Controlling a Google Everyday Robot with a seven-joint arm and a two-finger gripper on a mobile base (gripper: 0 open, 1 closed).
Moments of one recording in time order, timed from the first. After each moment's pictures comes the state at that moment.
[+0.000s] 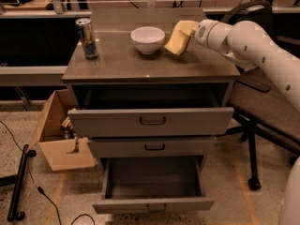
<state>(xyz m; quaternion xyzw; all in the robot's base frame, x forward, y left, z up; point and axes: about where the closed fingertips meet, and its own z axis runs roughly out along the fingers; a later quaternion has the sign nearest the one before) 0.840 -0.149 0.928 -0.03 0.76 0.28 0.59</state>
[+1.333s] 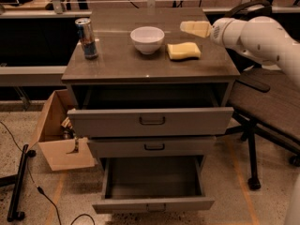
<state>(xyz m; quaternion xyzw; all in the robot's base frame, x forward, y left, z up) 0.829 -0.205 0.932 -0.06 0.78 0.17 0.60</state>
